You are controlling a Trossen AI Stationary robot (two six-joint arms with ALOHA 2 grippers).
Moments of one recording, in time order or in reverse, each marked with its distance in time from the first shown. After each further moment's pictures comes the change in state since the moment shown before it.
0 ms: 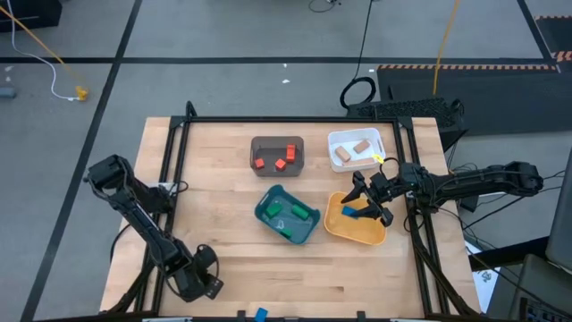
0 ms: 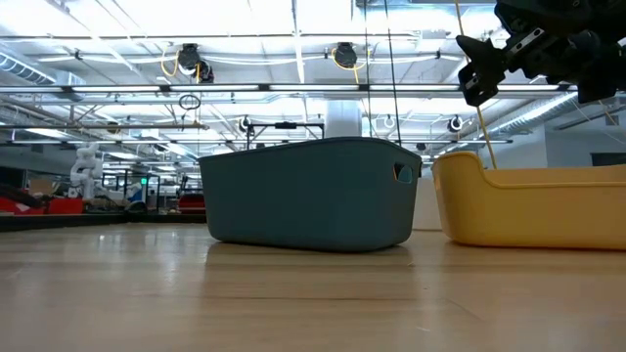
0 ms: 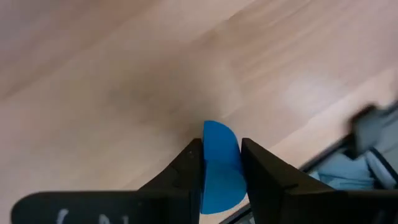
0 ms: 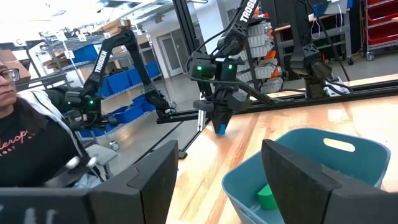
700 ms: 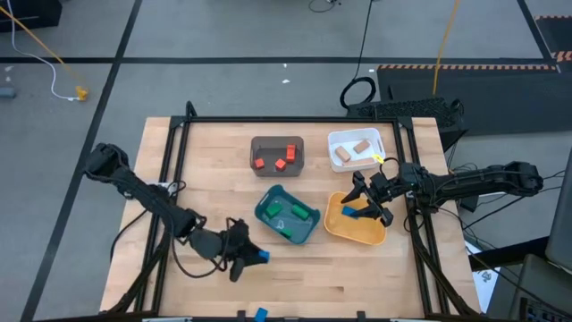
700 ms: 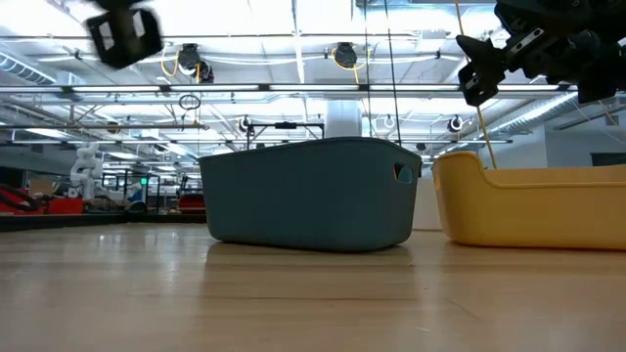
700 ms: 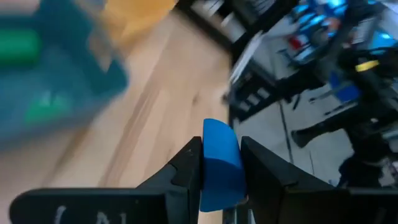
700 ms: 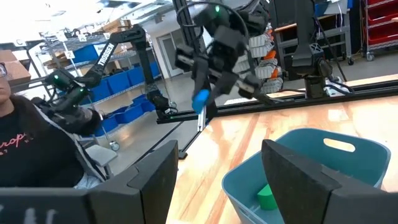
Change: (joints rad) left arm 0.332 -0.155 0.000 0.587 -0.357 1.095; right arm 0.000 0.000 0.000 0.000 0.000 0.000
